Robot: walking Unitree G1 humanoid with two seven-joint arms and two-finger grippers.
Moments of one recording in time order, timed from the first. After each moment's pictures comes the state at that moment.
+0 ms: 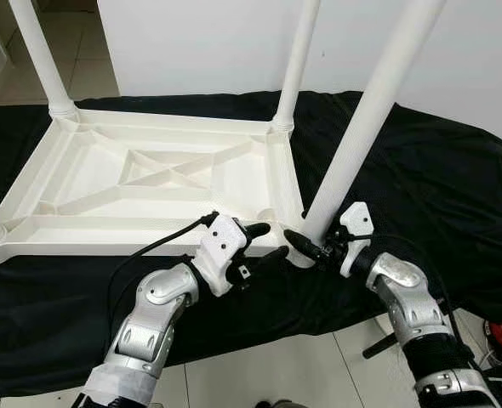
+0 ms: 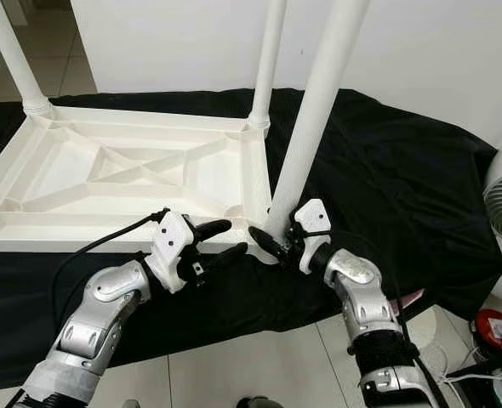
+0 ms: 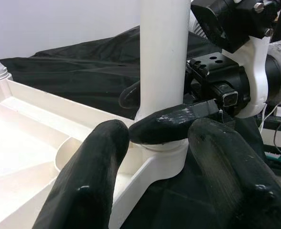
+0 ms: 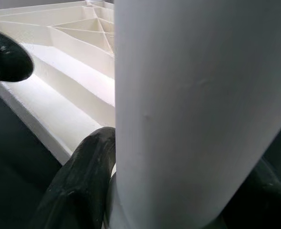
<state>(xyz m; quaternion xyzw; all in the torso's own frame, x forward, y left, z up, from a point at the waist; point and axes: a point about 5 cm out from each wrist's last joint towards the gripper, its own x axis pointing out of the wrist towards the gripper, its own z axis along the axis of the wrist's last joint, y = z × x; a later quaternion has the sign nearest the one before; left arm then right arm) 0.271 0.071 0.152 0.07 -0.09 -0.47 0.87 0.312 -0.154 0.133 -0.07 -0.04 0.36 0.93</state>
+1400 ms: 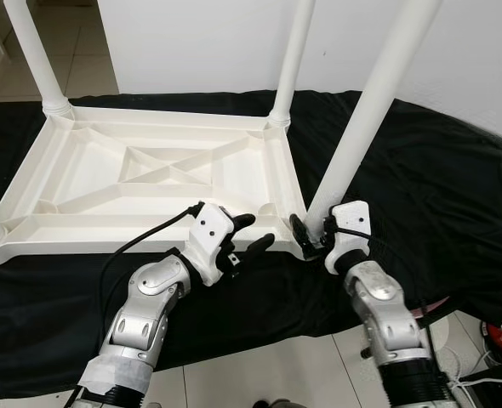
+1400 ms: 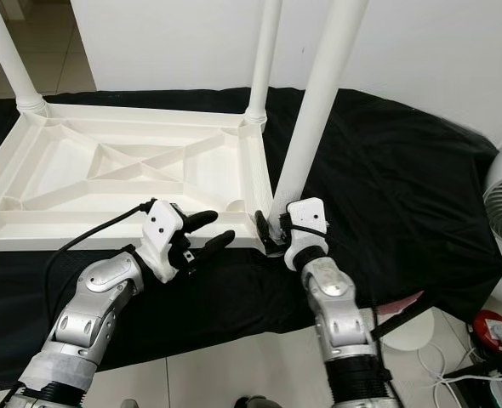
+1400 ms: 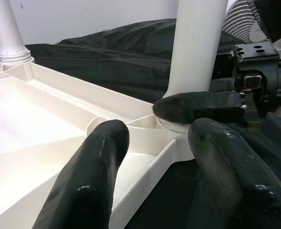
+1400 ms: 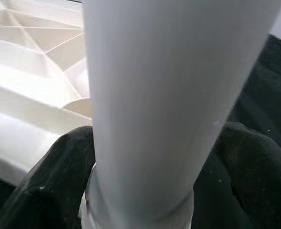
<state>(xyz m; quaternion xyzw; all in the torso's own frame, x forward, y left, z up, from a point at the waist) 0.283 0.084 0.152 0.06 -0.07 -0.44 0.89 0.302 -0.152 0.140 -0.07 -0.03 0.20 0.98</state>
